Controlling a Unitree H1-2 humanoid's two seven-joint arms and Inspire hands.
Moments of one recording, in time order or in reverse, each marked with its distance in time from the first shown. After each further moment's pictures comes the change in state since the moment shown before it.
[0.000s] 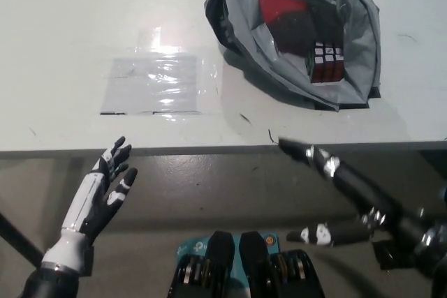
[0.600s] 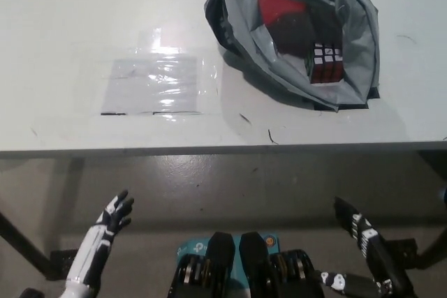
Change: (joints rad) left_arm 0.167 -0.032 -0.012 0.011 0.000 -0.007 0.000; right_arm 0.266 0.136 -0.114 0.245 -0.063 -0.198 -0.342
